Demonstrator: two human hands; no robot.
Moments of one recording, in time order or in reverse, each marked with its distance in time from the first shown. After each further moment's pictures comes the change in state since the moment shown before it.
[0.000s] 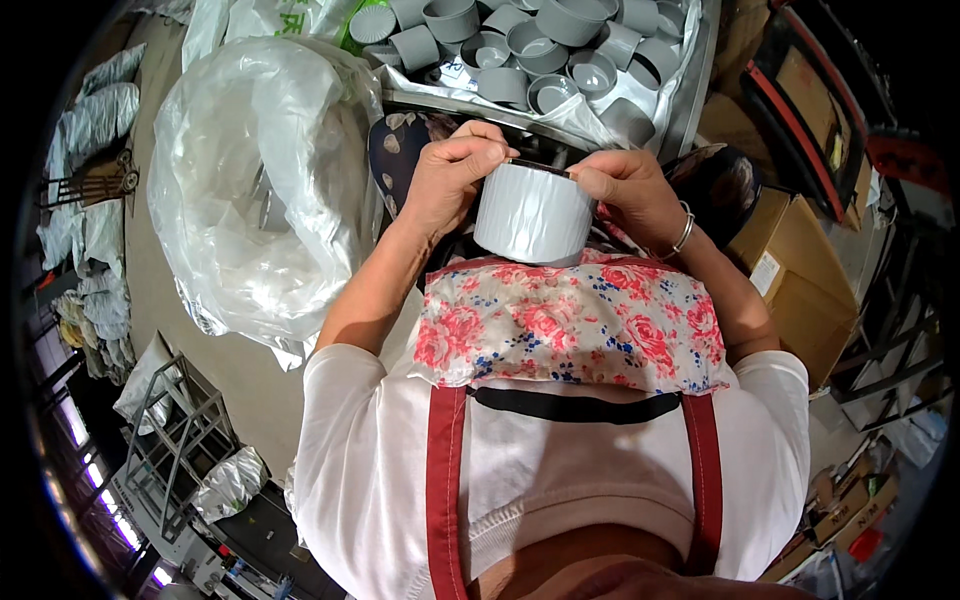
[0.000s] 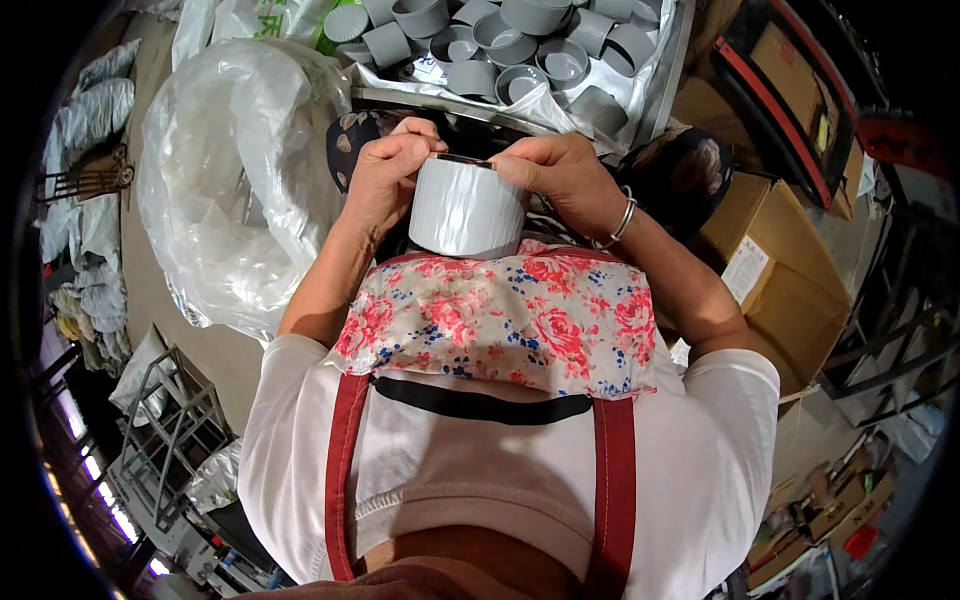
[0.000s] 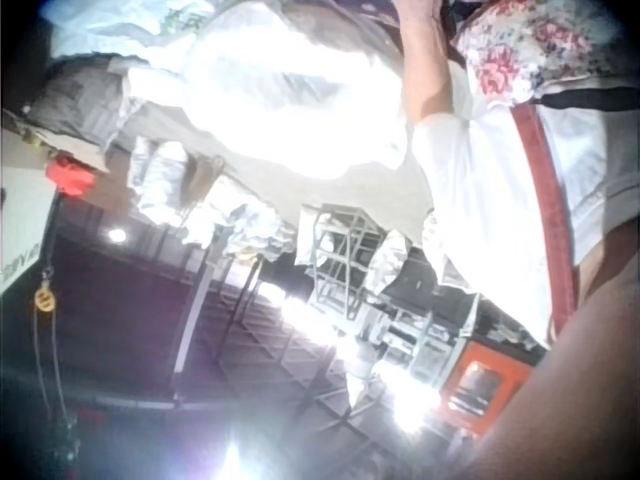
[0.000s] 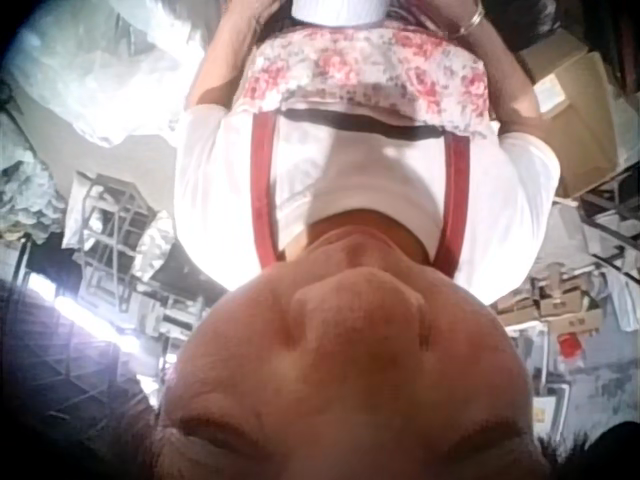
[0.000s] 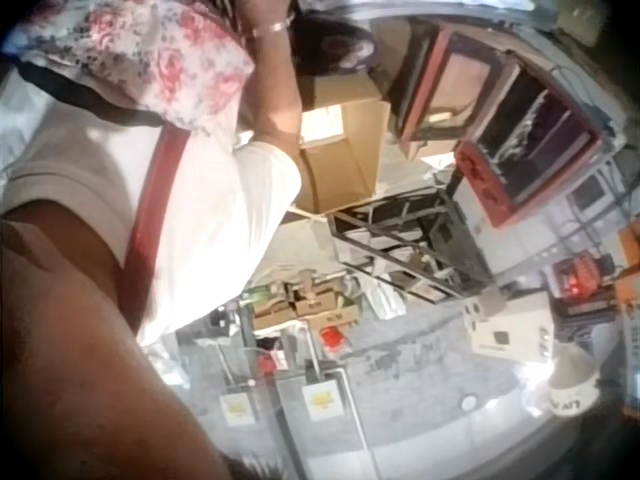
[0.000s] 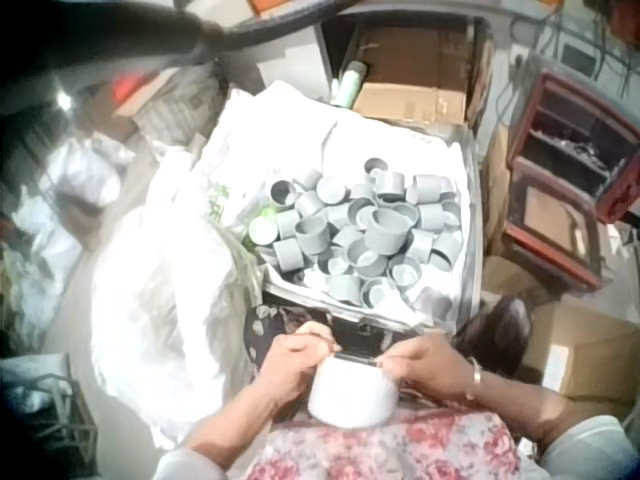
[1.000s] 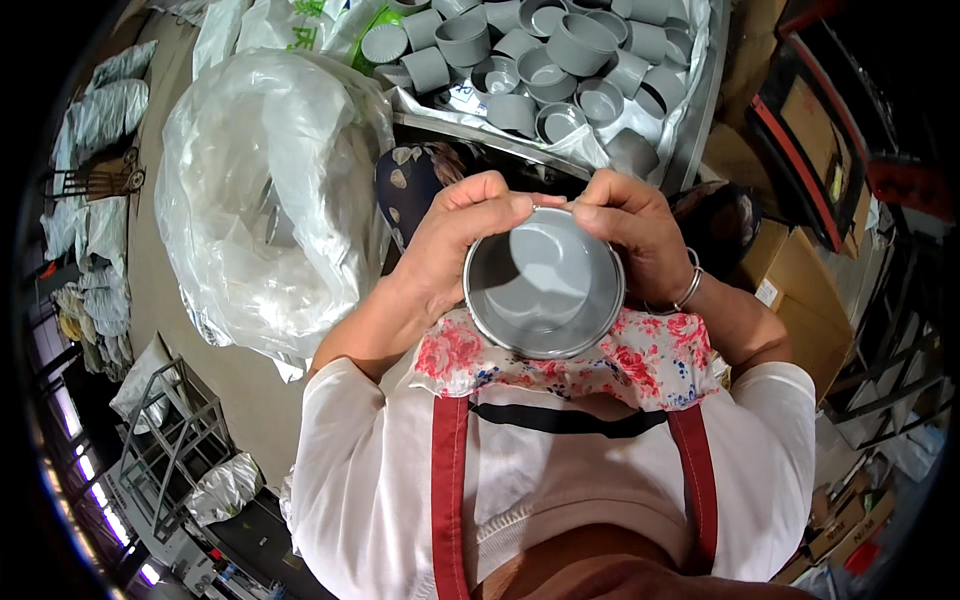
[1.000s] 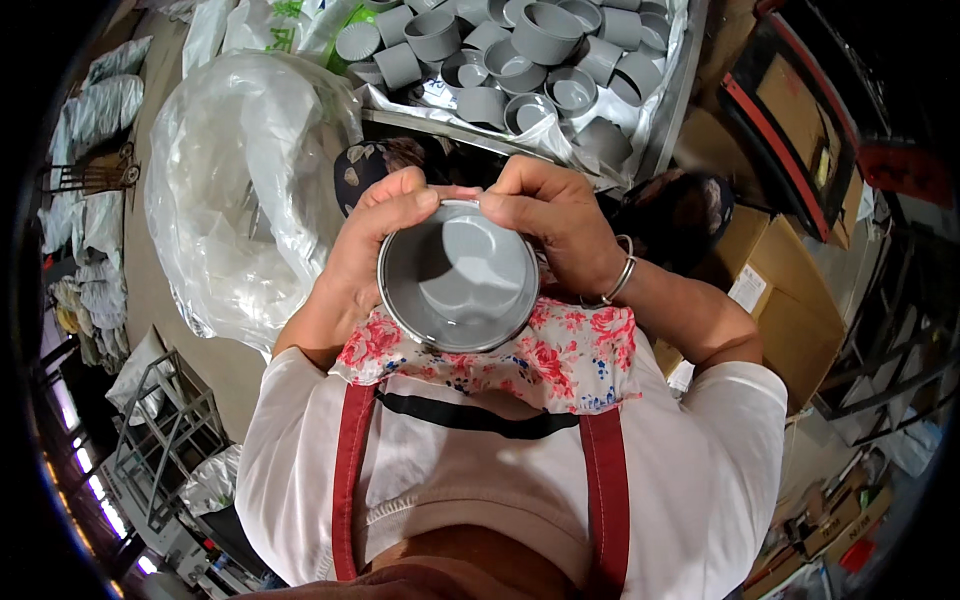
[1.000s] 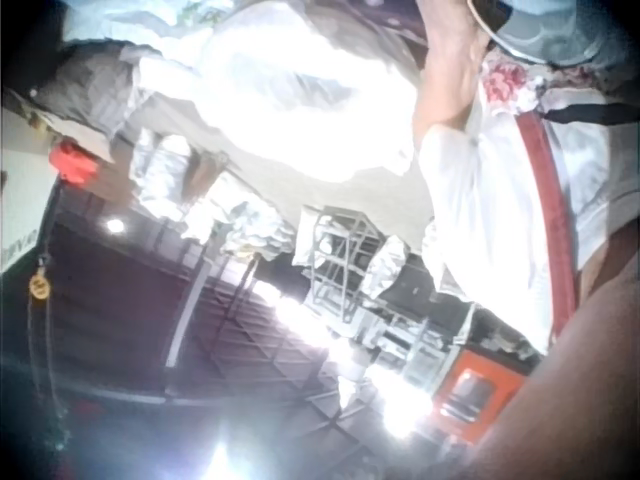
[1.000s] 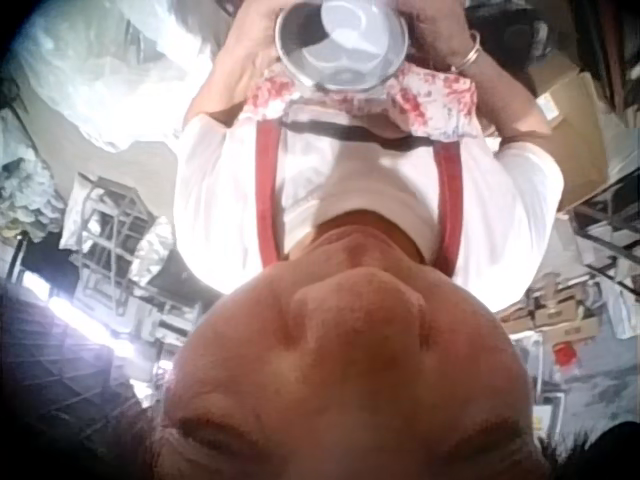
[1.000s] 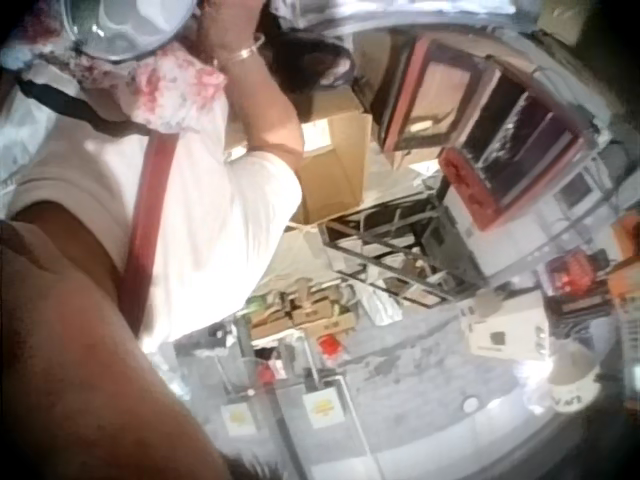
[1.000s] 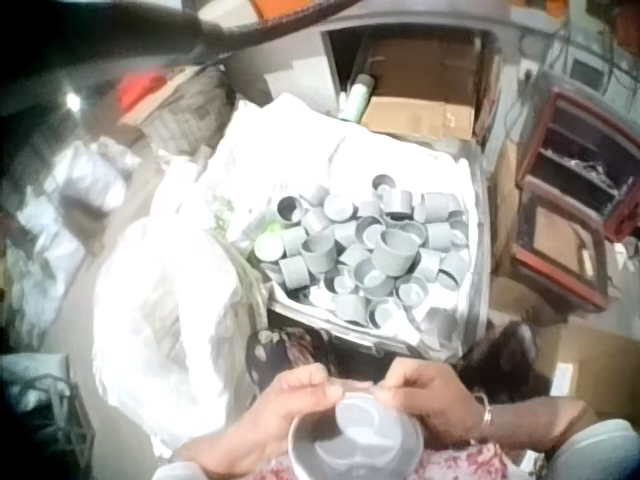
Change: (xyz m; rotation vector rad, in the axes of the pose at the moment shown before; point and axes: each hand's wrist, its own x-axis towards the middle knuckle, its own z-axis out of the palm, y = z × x) left_hand -0.015 0.069 0.065 -0.260 0.077 -0.356; right_hand -0.001 -0.046 0.031 0.149 0.056 -0.020
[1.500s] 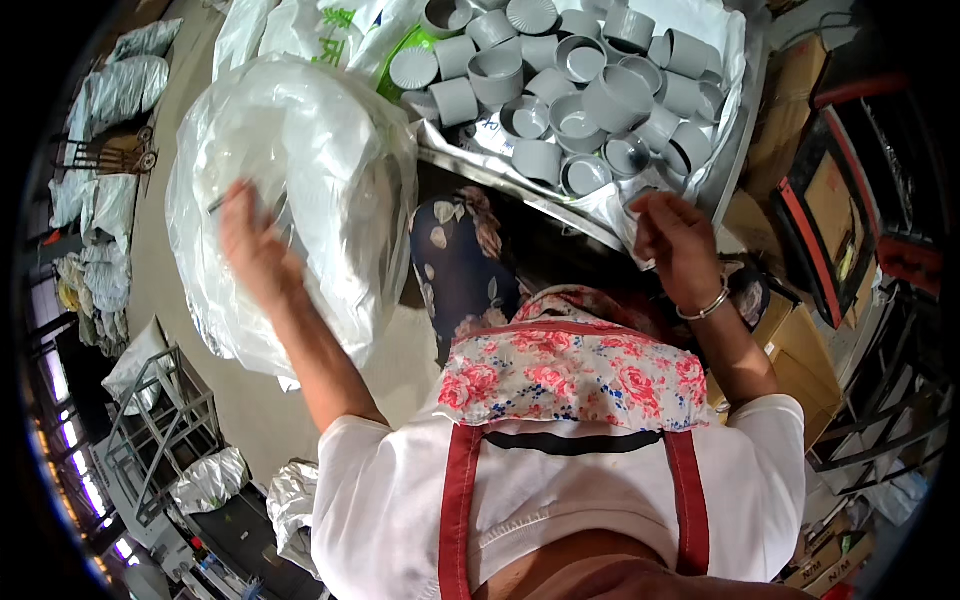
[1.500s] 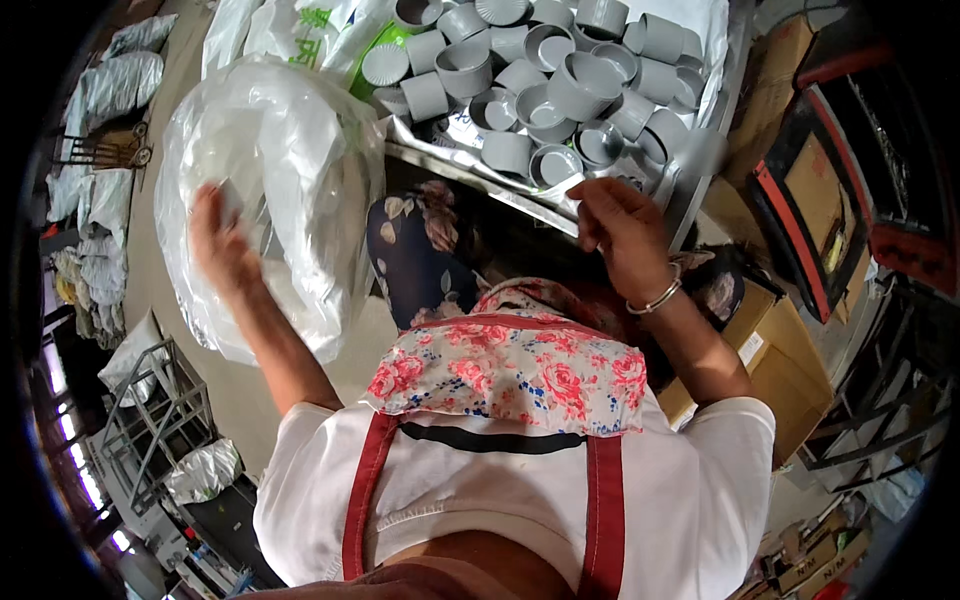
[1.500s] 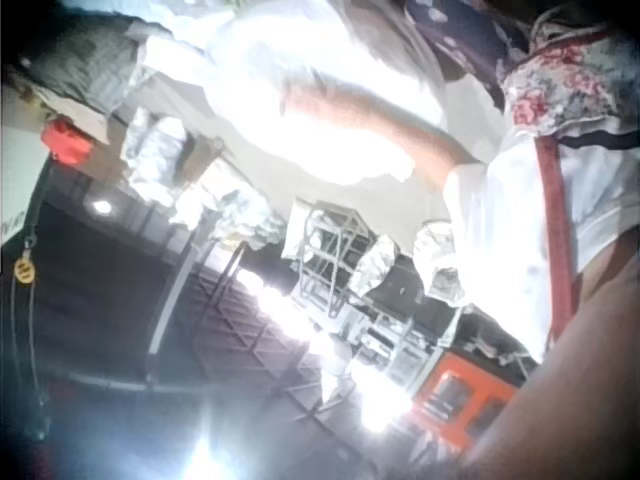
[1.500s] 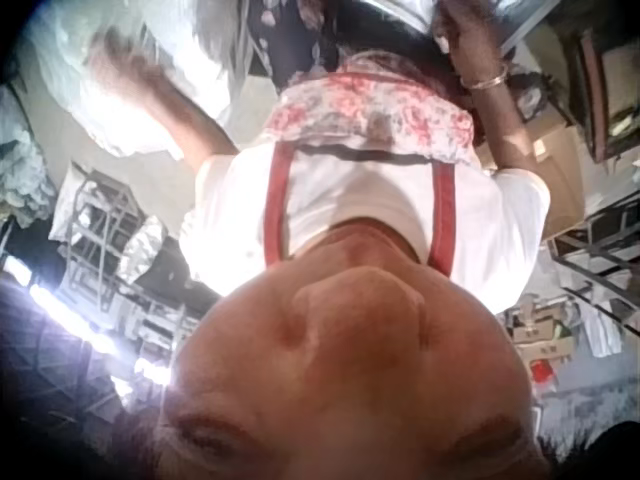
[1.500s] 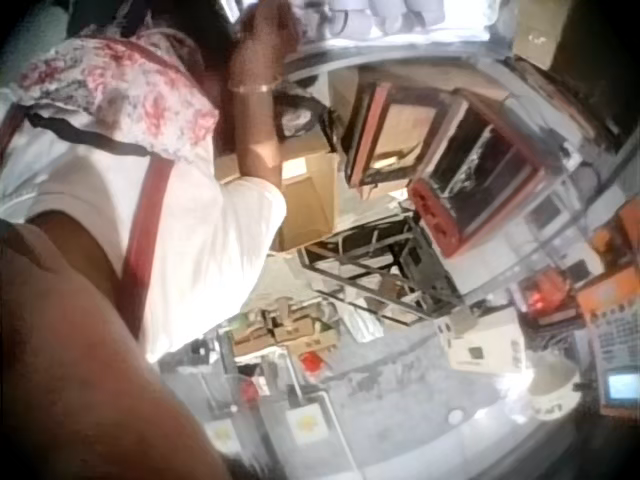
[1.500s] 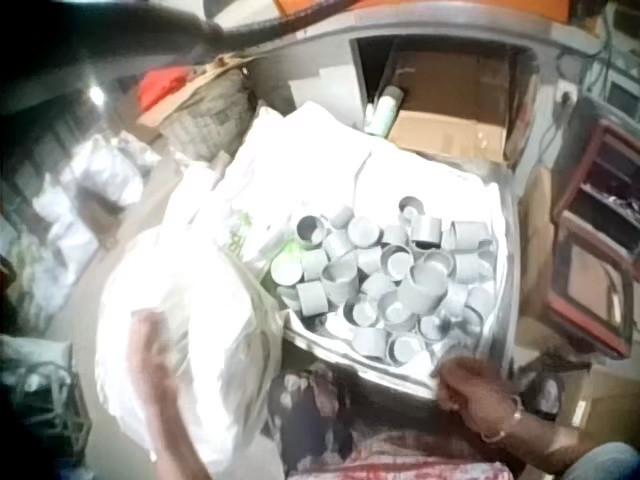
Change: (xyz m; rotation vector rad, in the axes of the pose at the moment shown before) left_hand -0.040 0.115 -0.162 0.479 0.908 1.139; right_hand 0.058 -0.005 -0.056 -0.032 0.248 -0.021
